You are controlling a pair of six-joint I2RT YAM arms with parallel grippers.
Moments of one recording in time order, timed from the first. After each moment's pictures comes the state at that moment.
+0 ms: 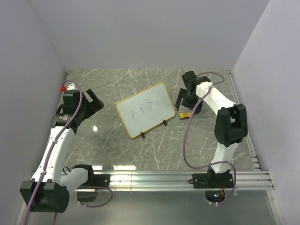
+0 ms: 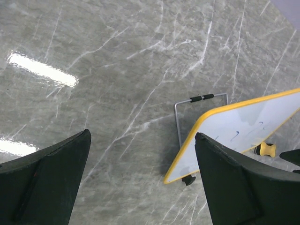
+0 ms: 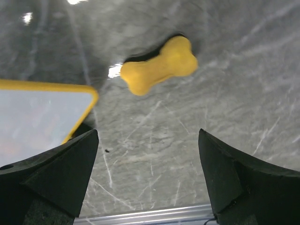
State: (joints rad) left arm -0.03 1.01 0.95 -0.59 0.00 -0.62; right arm 0.29 1.85 1.53 -1.02 0.09 0.62
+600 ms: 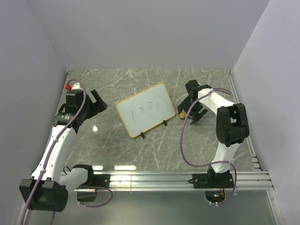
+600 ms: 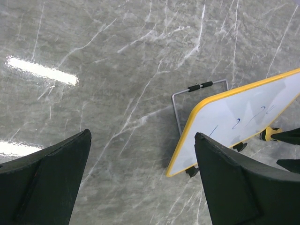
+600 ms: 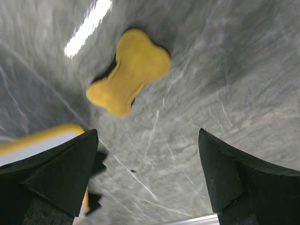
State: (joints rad) left arm -0.07 1.02 0.95 -0.58 0.03 -0.56; right arm 0.24 1.85 1.34 -0.92 0.06 1.01
